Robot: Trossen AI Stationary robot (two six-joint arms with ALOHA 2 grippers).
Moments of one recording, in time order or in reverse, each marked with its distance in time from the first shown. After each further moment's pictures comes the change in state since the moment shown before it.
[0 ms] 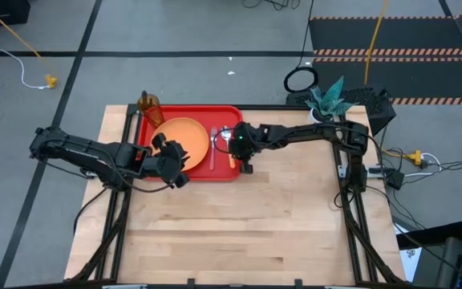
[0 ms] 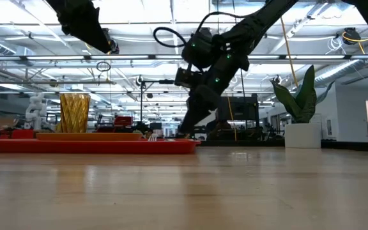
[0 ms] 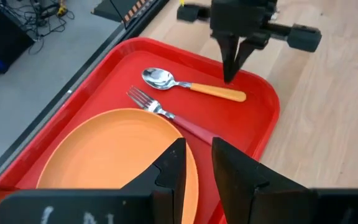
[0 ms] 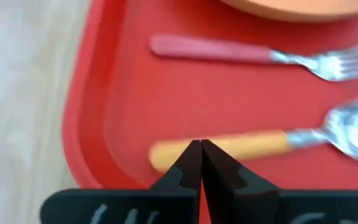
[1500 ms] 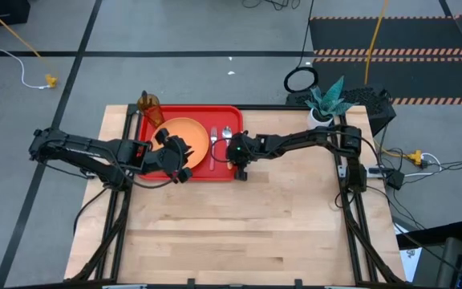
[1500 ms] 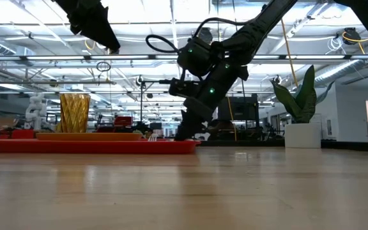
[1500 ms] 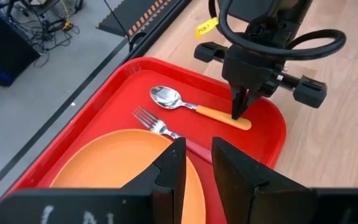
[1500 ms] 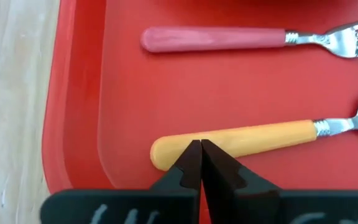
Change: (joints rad) left arm 0.064 0.000 0.000 0.103 0.007 0.105; right arm 0.068 0.054 -0.043 0.128 0.114 0.161
